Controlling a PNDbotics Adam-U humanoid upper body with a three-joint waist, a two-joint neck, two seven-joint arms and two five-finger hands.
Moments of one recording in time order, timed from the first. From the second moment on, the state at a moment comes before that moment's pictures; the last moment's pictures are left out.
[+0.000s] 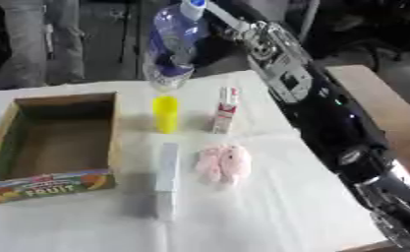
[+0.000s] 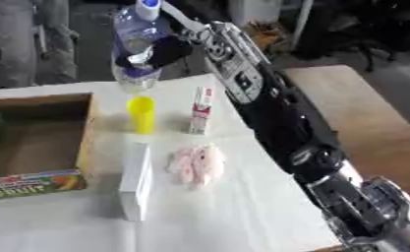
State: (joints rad) left arm -0.20 0.24 0.12 -1.86 -0.18 -0.05 0.06; right arm -0.97 -0.18 0.30 -1.21 0.61 -0.12 0.18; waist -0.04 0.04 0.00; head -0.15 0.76
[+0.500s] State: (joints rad) left arm -0.25 0.24 0.11 -1.87 -0.17 -0.05 0.13; right arm -0.99 -0.15 0.28 -1.13 0.70 -0.13 0.13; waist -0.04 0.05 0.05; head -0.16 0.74
